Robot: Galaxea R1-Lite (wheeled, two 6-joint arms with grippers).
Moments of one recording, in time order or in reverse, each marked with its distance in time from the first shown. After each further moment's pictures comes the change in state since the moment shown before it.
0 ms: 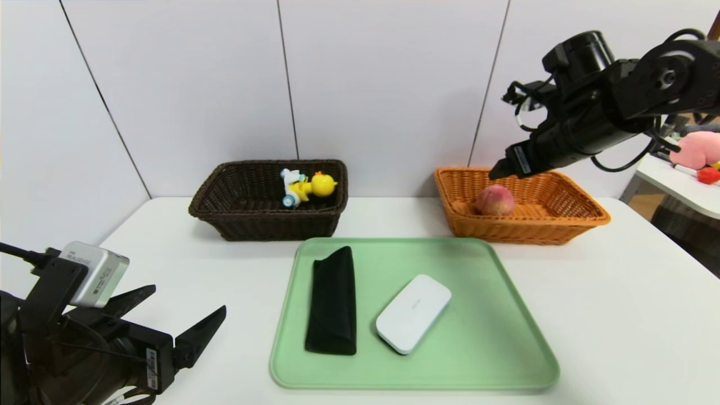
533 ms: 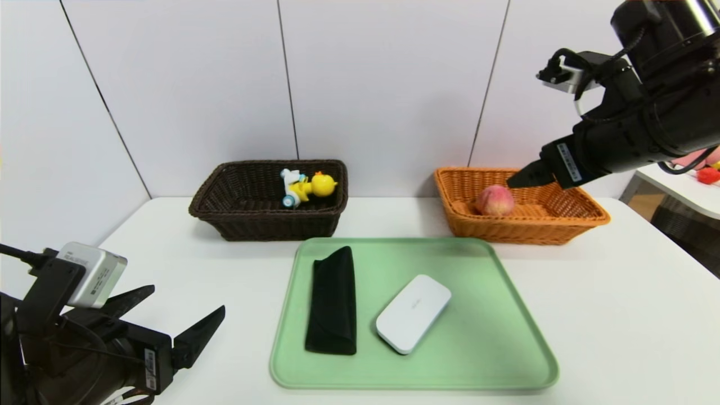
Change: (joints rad) left arm 0.000 -0.006 0.002 0.001 0.000 0.000; right arm 0.124 -0.301 0.248 0.040 0.005 0.033
